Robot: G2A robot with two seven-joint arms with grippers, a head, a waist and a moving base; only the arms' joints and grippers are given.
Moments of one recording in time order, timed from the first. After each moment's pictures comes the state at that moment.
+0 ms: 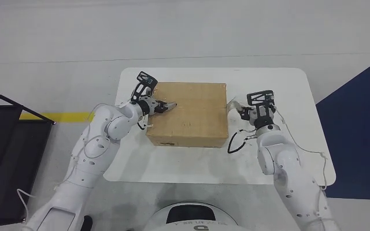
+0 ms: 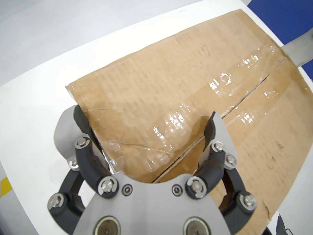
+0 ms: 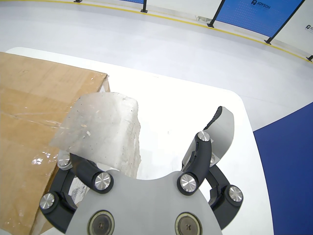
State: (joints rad) left arm 1.14 -1.18 -1.16 -1.52 0.91 -0.30 -0.62; right arm -1.59 -1.11 1.31 -2.04 -1.43 0.24 0.47
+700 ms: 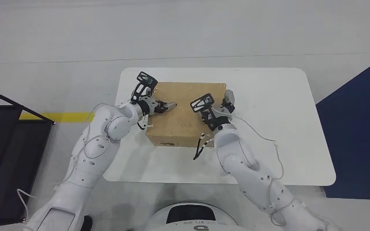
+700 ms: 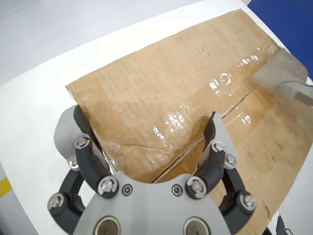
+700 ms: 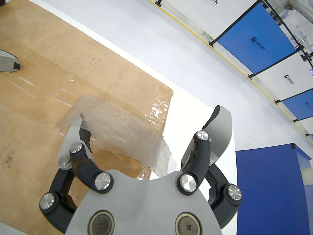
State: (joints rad) left arm 1.14 -1.18 -1.16 -1.52 0.91 -0.30 -0.62; right arm -1.30 -1.22 0.83 -1.91 -1.86 0.32 0.80
